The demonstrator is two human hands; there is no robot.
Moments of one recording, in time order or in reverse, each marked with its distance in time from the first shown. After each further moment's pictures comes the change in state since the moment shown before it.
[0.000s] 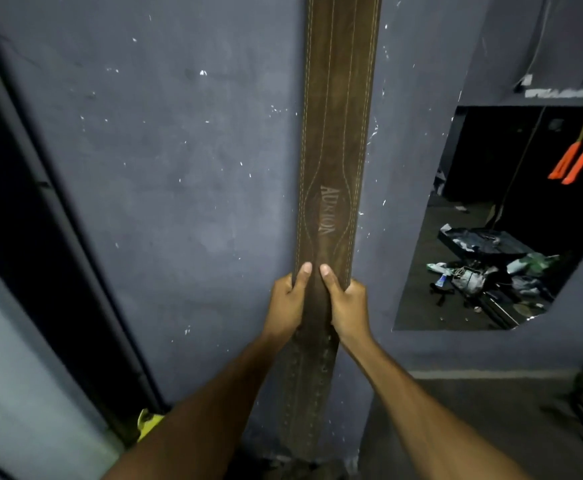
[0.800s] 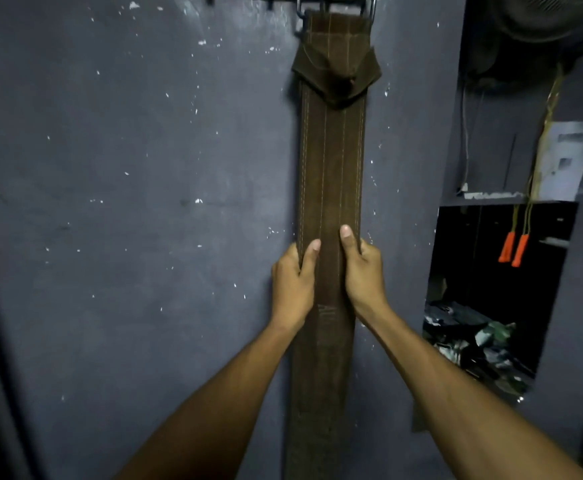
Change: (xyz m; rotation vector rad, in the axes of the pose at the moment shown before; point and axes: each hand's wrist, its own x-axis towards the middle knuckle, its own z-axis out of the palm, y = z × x) left_hand 0.160 0.147 0.005 0.118 0.096 0.526; right_hand 0.159 -0.149 0.048 -0.055 0.122 -0.294
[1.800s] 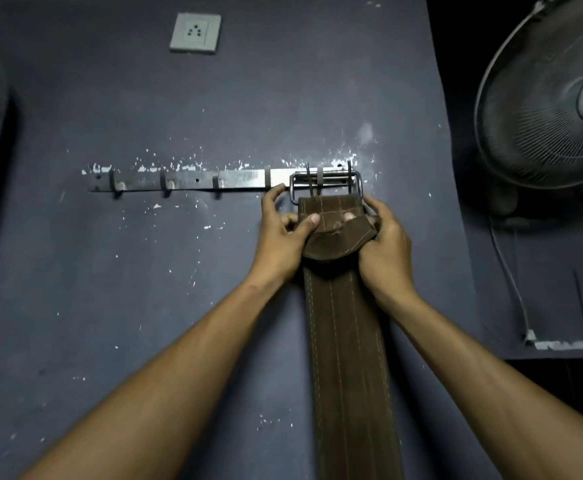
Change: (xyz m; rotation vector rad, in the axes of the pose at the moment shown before) left_hand 0.245 0.209 0.003 -0.084 0.014 0.421; right_hand 0.226 -0.184 0.020 -0.101 0.097 -0.684
